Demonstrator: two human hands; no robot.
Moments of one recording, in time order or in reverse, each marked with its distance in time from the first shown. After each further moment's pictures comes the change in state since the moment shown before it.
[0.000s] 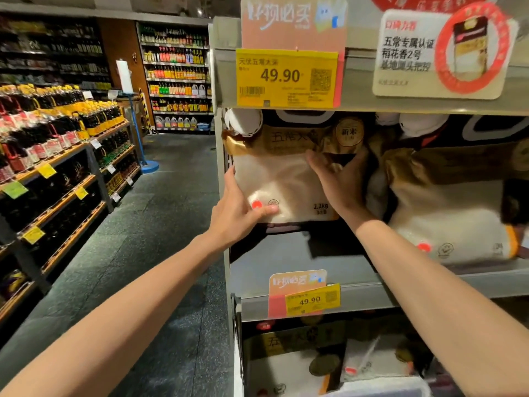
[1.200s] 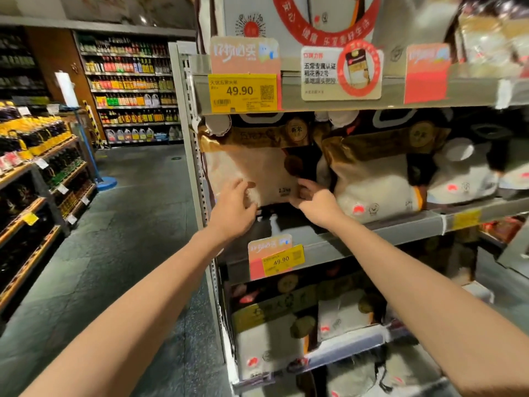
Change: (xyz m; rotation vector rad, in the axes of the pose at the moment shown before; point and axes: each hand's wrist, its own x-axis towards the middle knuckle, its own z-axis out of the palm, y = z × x) left_hand -0.033 0.057 0.004 0.168 -0.183 0.102; right_hand -0.068 -0.003 -0.061 -0.175 -0.356 0.305
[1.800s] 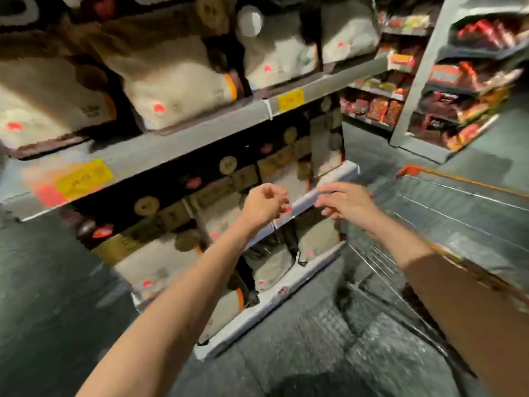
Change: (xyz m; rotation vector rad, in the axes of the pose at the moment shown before) left_hand -0.160 0.251 0.267 -0.658 -0.529 -0.322; right_hand -0.266 0.229 -0.256 0.171 0.211 0.373
